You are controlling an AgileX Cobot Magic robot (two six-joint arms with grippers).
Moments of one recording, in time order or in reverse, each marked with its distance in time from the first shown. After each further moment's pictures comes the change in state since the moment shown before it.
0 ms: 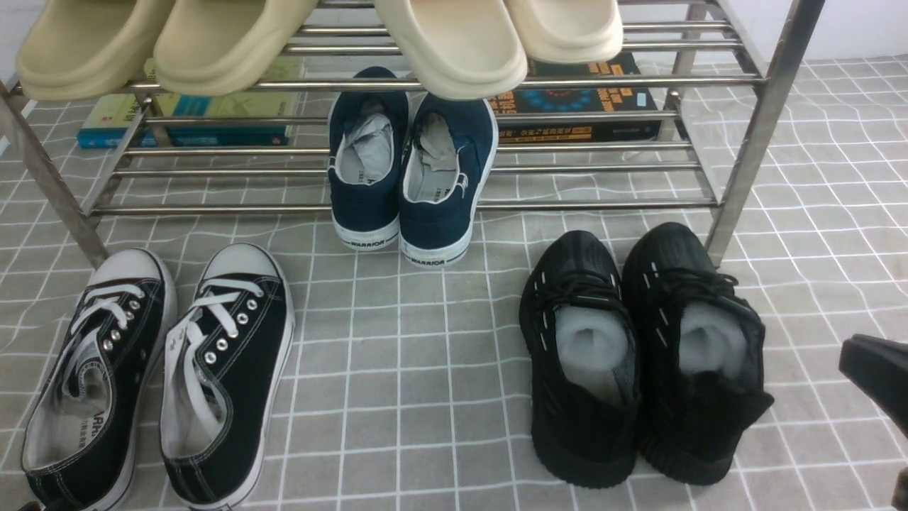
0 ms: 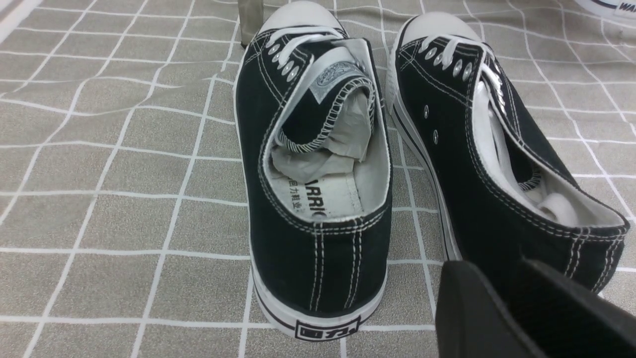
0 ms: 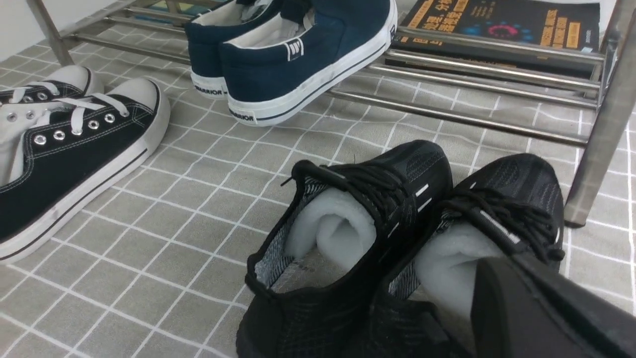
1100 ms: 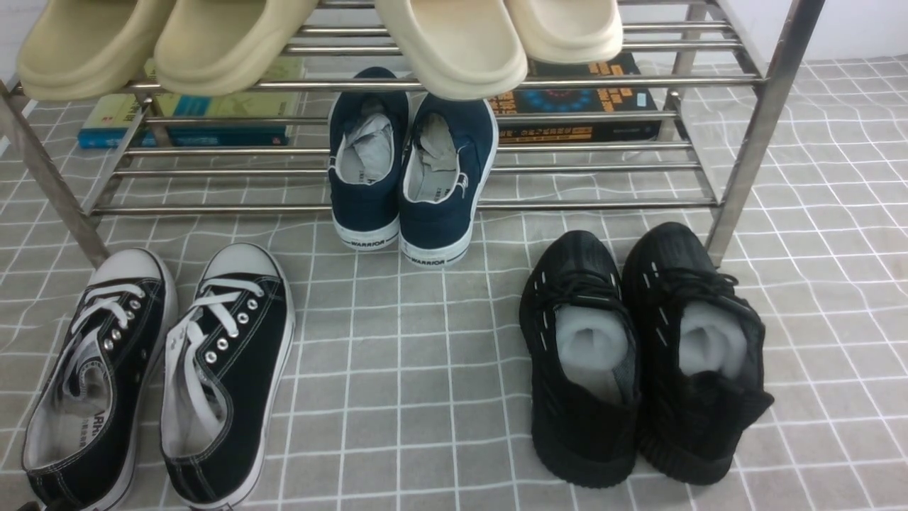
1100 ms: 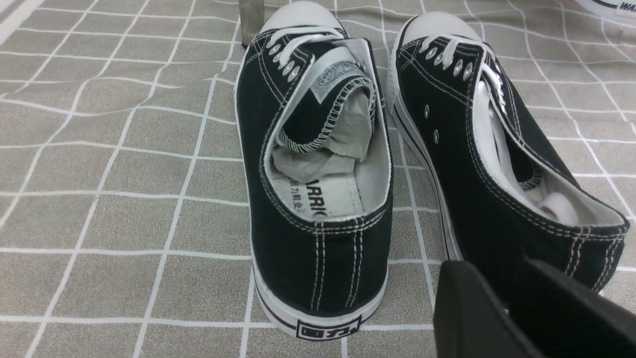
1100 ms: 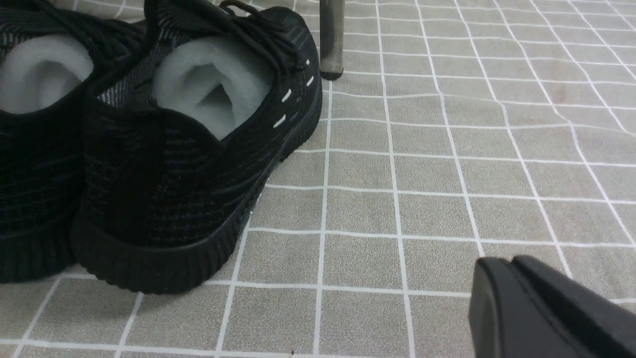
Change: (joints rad) right arm -0.442 -0.544 0.334 0.094 0.250 -0.208; left arm 0.000 0.000 0.000 0.002 0.000 0.000
